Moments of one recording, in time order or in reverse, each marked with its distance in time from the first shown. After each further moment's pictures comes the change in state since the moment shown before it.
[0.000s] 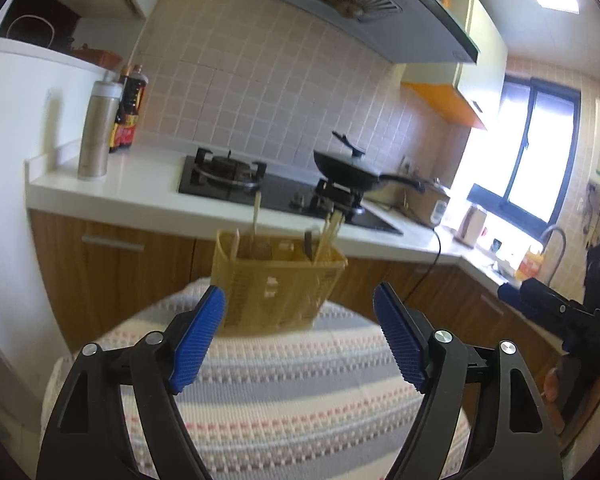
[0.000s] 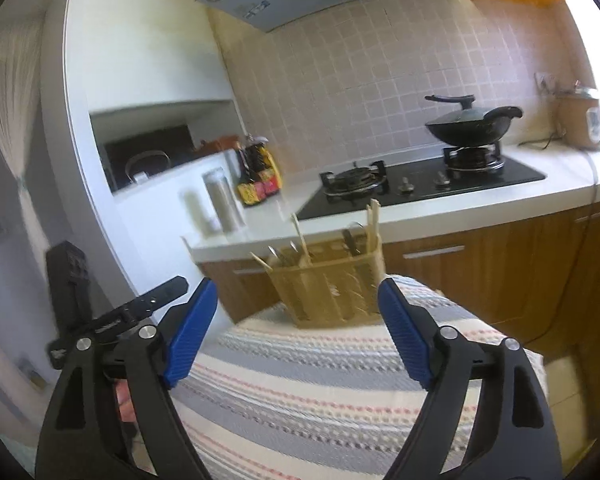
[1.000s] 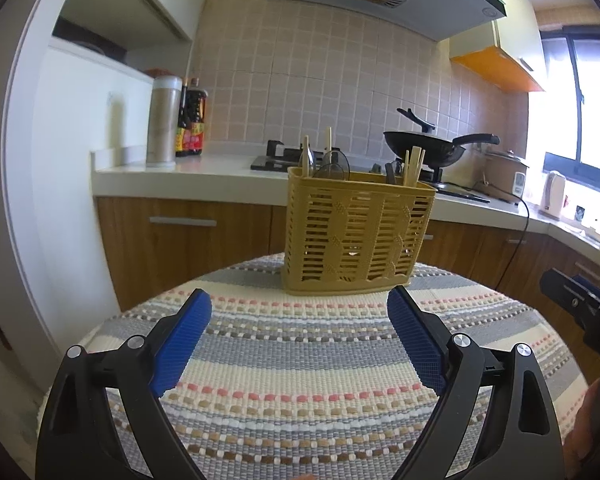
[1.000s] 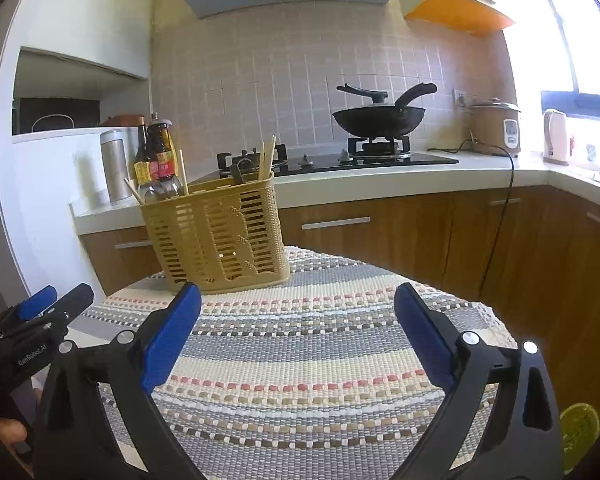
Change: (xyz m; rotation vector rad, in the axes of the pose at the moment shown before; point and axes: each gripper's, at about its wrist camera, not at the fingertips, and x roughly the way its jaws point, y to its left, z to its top) left arm 0.042 0.006 -0.099 0.125 -0.098 0.351; right arm 0.061 -0.032 -0.114 -0.043 -0.091 -0.396
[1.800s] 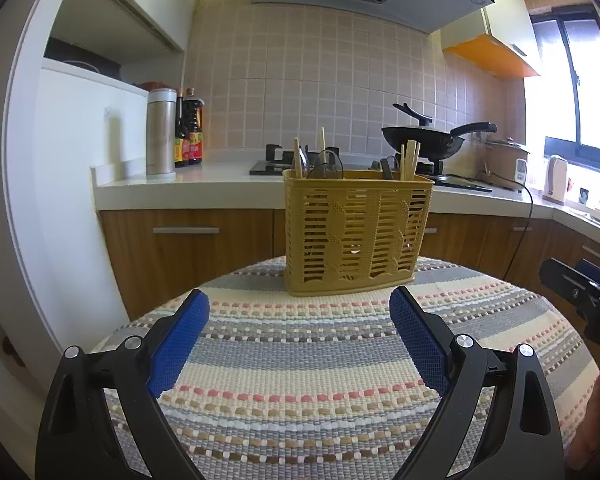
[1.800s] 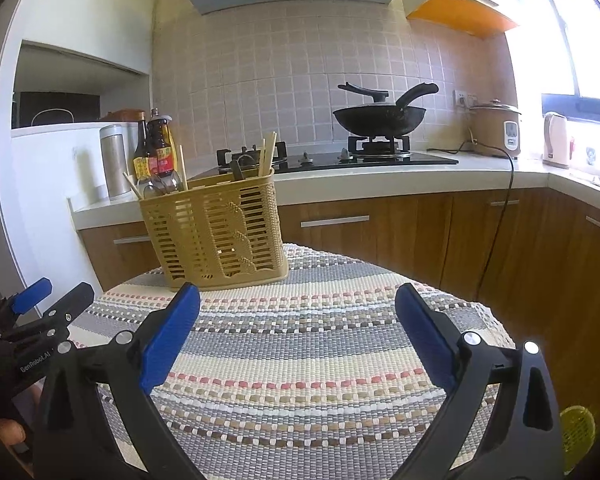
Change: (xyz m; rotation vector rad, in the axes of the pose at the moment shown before) left arm -0.002 -0.008 -0.002 0.043 0.003 0.016; right arm 0.002 0.003 -0.001 -0.021 0.009 -0.007
